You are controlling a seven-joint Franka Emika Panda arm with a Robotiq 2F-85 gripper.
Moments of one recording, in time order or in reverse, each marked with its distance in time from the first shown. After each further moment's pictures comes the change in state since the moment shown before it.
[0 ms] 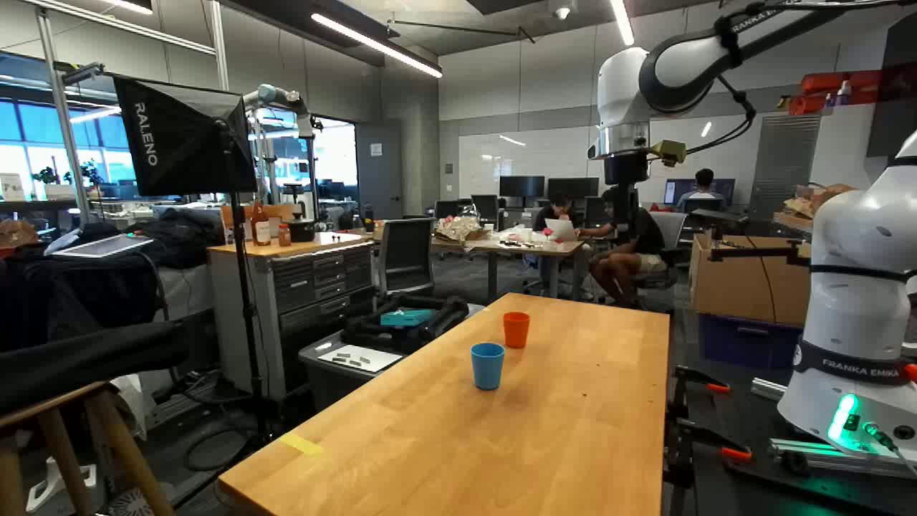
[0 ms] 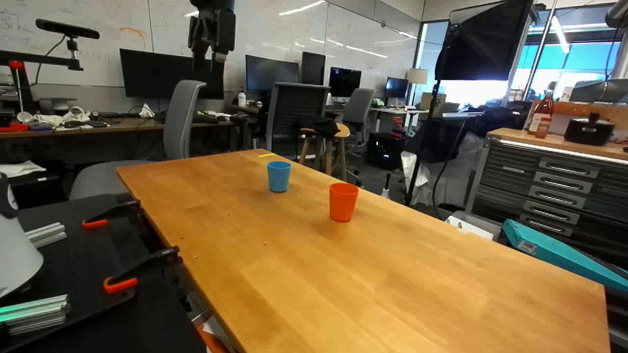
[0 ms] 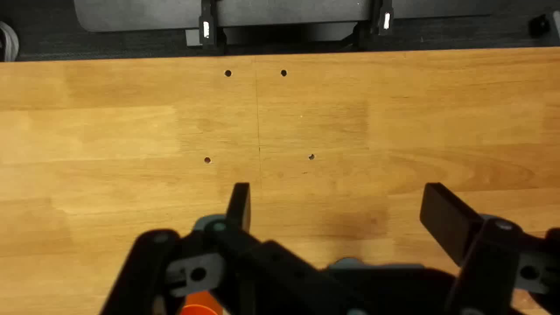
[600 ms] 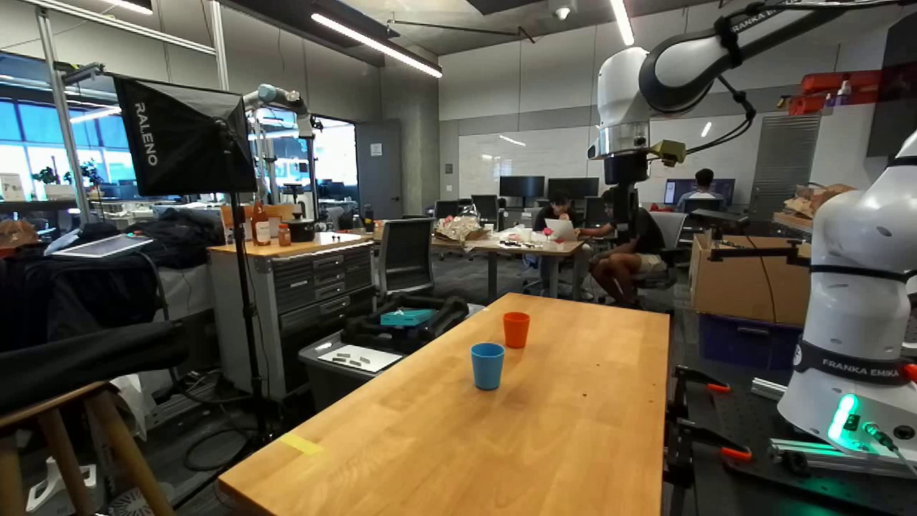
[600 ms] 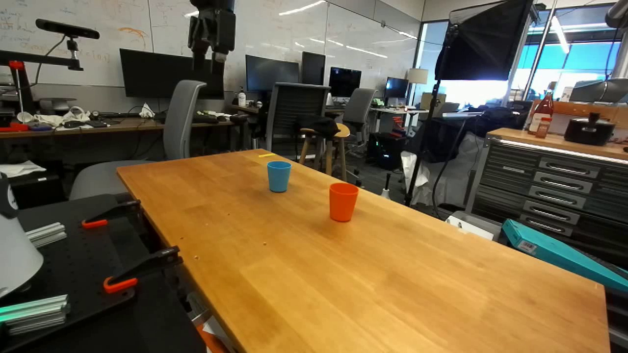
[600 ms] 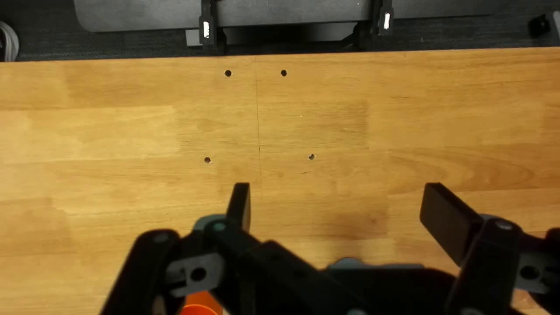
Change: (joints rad) arm 0.000 0.000 0.000 0.000 0.000 0.000 0.000
